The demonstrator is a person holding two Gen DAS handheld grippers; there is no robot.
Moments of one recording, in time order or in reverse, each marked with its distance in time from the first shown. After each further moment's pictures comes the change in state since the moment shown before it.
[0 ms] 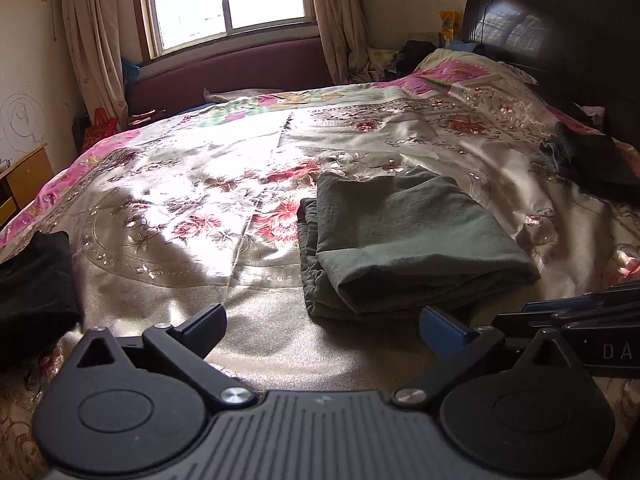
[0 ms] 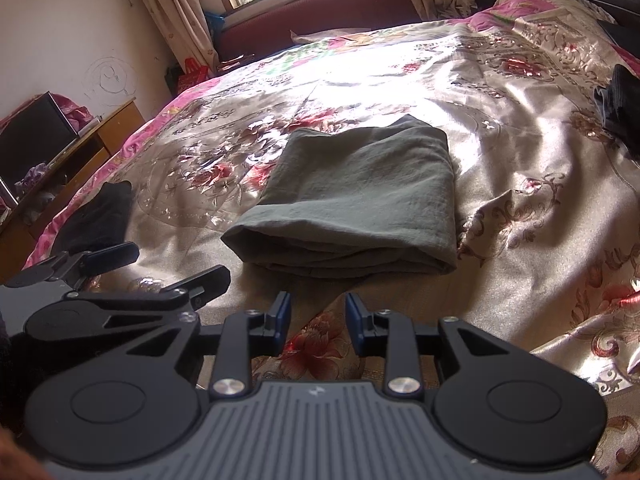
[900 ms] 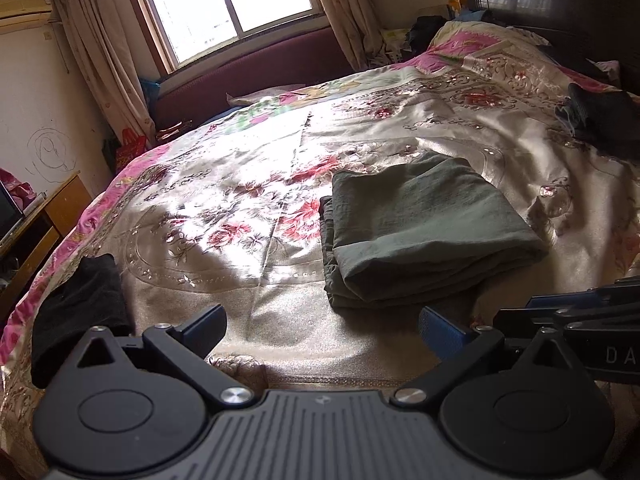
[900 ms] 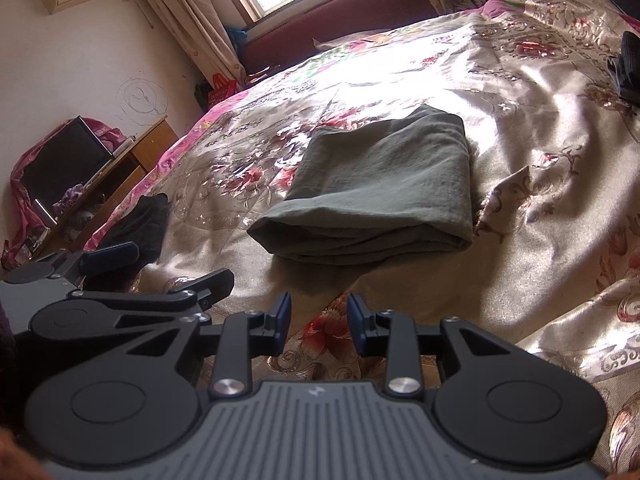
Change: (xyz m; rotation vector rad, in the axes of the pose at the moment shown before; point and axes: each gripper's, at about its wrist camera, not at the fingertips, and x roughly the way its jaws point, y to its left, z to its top) left arm -0.022 -0.034 0.009 0.121 0.032 0.152; right arm -0.013 -0.023 -0.014 0.073 -0.045 0.143
